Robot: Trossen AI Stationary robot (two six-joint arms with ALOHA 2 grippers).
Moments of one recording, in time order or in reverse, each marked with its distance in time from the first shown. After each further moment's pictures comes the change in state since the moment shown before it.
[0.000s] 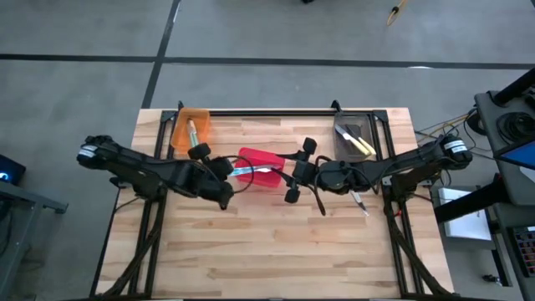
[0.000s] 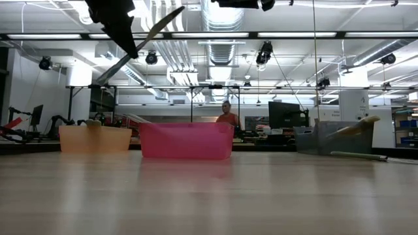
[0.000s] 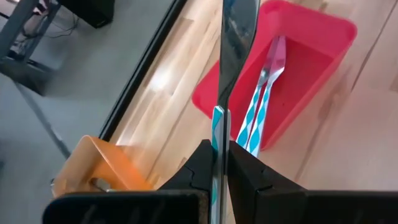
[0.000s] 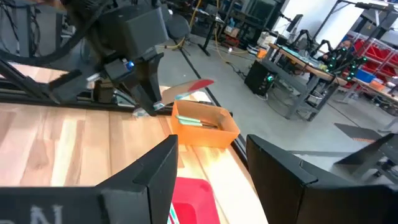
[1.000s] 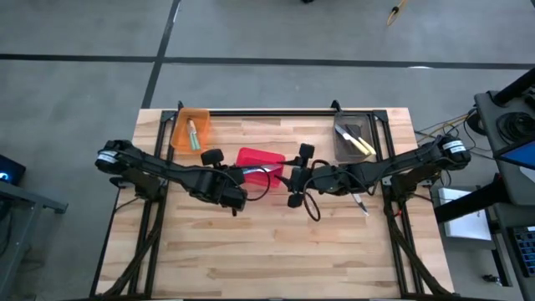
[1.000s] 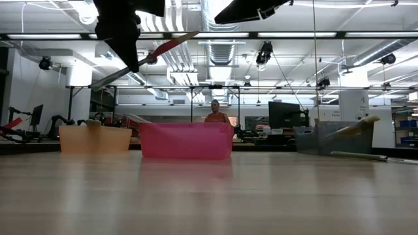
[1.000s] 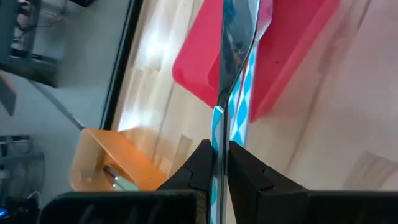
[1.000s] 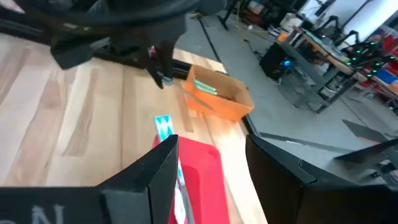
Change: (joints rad) left arm 0.011 0.198 0.123 -0.135 0.087 0.066; right arm 0.000 0.018 -0.007 -0.147 -0.051 -0.035
